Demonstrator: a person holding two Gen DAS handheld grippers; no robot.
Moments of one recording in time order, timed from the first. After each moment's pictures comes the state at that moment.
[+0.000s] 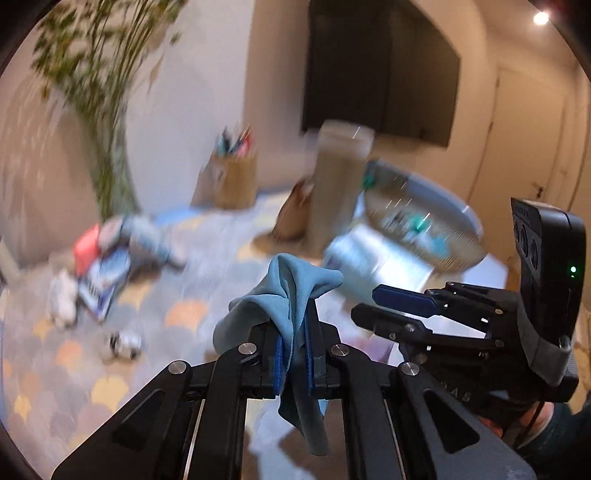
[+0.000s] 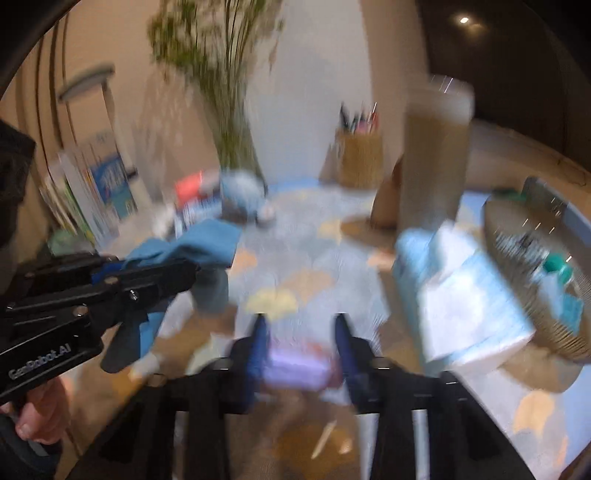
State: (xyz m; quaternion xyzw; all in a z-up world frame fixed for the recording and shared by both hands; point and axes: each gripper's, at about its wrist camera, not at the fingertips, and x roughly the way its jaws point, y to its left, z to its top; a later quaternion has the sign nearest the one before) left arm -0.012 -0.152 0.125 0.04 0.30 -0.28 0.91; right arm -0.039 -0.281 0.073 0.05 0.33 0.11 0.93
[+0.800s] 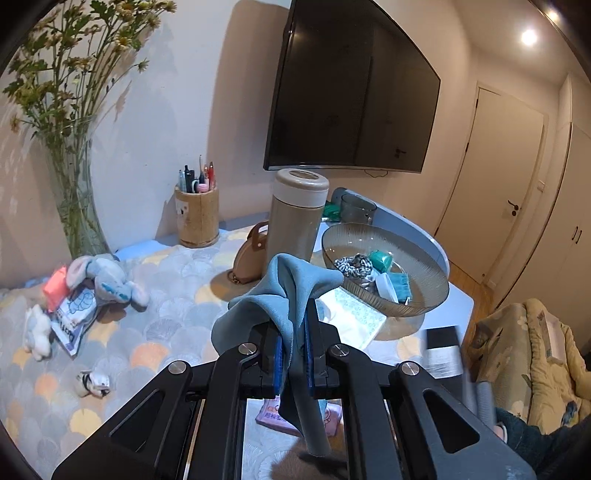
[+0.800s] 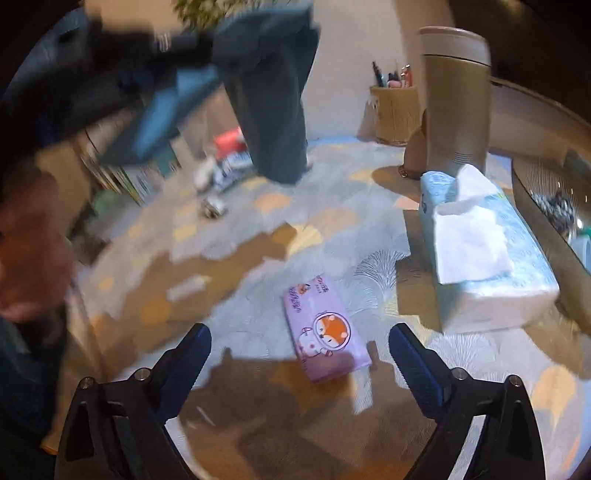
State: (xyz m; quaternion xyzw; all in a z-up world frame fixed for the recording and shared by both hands) left arm -0.005 -0.179 0.154 0.01 0.28 -0.31 0.91; right arm -0.056 -0.281 0.032 0.02 0.42 0.21 0.88
